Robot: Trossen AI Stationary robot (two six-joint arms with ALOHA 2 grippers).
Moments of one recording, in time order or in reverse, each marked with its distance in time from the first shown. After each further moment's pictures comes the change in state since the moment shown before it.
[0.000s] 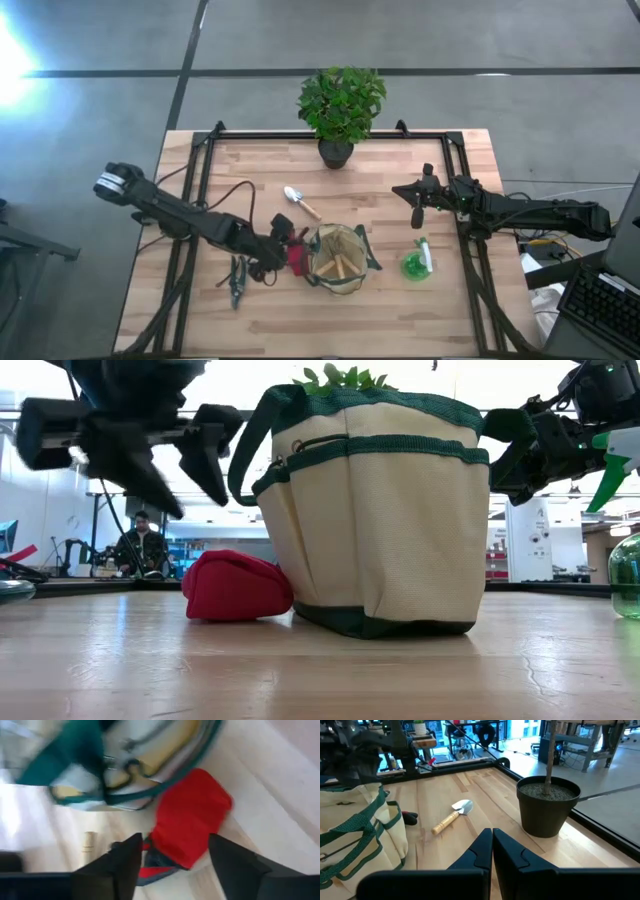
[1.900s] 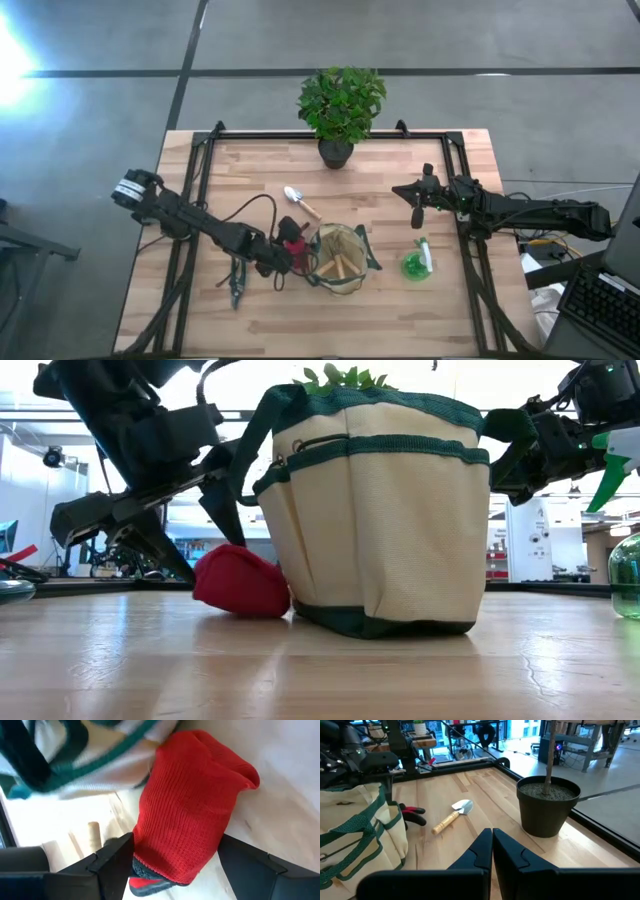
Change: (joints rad) left arm -0.002 0.177 -0.007 0.062 -0.189 0.142; right arm 0.000 0.000 0.000 0.000 0.000 0.000
